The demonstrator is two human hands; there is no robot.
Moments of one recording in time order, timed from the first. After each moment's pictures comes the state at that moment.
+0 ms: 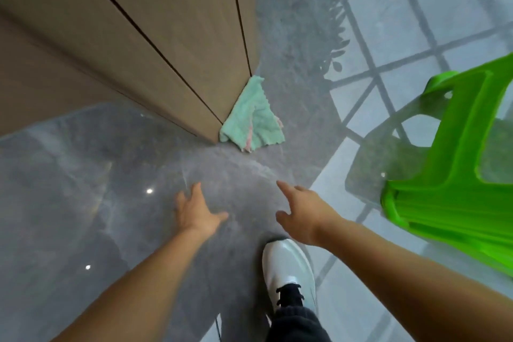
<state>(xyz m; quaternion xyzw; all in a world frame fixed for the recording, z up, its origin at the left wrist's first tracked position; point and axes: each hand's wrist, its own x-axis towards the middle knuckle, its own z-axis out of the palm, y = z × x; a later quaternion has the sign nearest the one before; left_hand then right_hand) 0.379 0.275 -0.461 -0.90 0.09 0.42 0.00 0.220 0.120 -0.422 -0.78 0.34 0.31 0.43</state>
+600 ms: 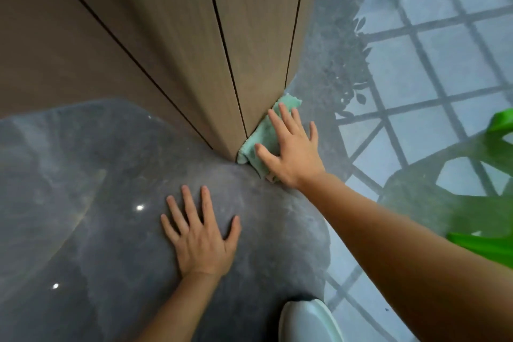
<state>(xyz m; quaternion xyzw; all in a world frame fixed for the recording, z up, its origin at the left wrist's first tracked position) 0.377 0.305 -0.586 -0.96 0.25 0.10 0.04 0.360 0.068 -0.551 -0.92 0.29 0.01 0.26</state>
